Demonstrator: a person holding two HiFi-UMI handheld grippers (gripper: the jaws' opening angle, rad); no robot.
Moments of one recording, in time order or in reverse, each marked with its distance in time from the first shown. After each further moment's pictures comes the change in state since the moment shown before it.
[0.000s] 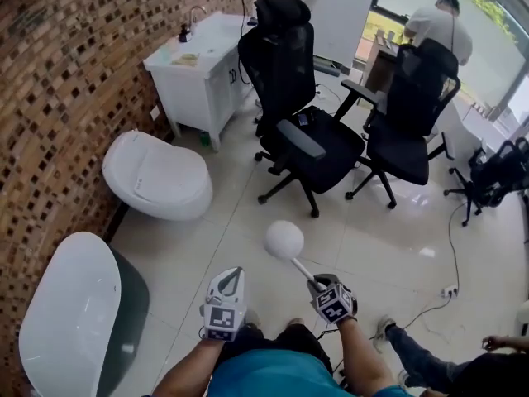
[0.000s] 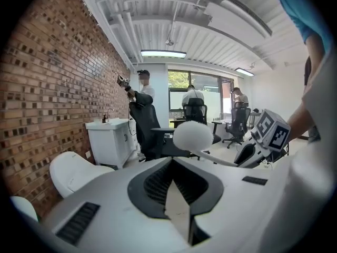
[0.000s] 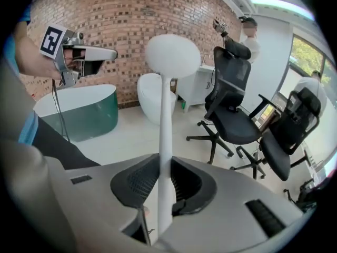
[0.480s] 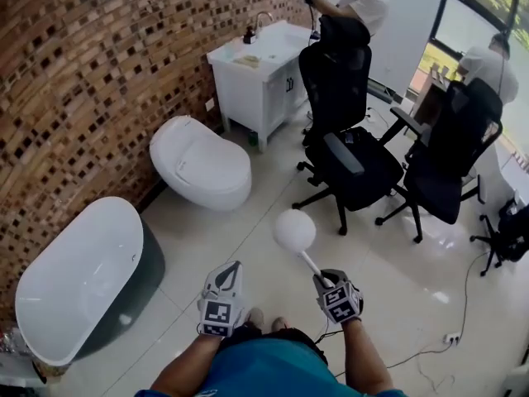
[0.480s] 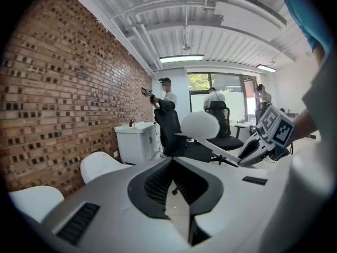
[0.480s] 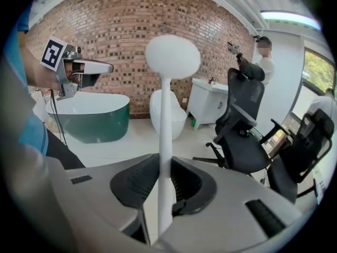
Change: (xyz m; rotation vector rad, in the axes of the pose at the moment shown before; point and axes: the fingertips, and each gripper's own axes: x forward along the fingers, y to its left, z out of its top) left arm -0.075 0.023 0.023 -0.060 -0.034 0.269; right arm -0.030 0.010 0.070 -0.141 -0.153 0.091
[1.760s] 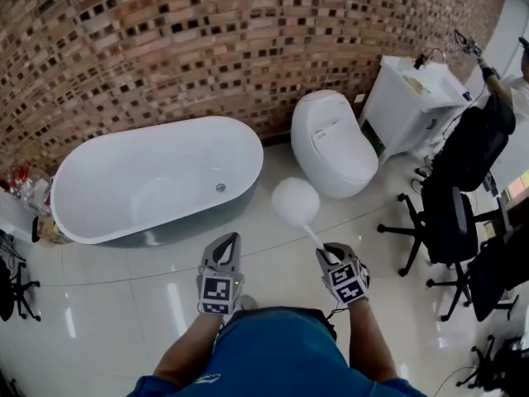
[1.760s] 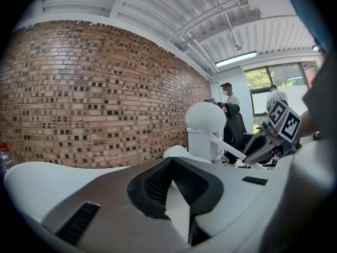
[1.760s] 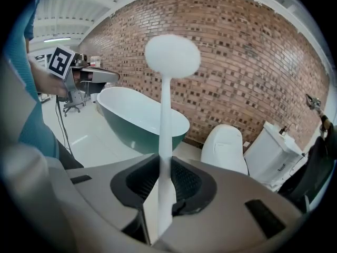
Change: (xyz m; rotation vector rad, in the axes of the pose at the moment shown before) left arm -0.347 0.238 -0.088 -0.175 -0.043 0.670; right arm 0.074 0.352 0.206 -0.520 -0.168 0.423
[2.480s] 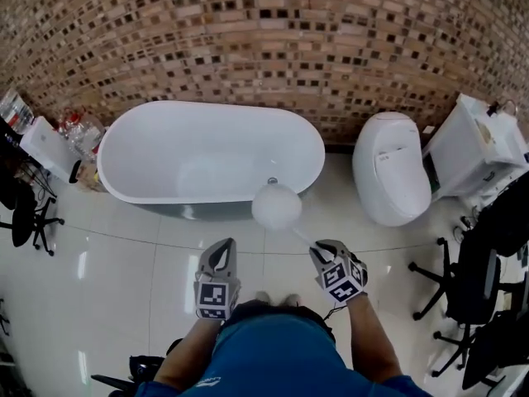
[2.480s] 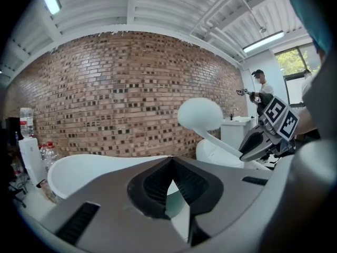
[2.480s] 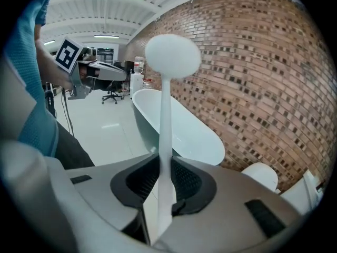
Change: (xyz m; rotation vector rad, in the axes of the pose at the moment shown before) left arm -0.075 0.100 -0.034 -0.055 0.078 0.361; right arm 0.100 0.081 0.095 -0.352 -0.089 0.318
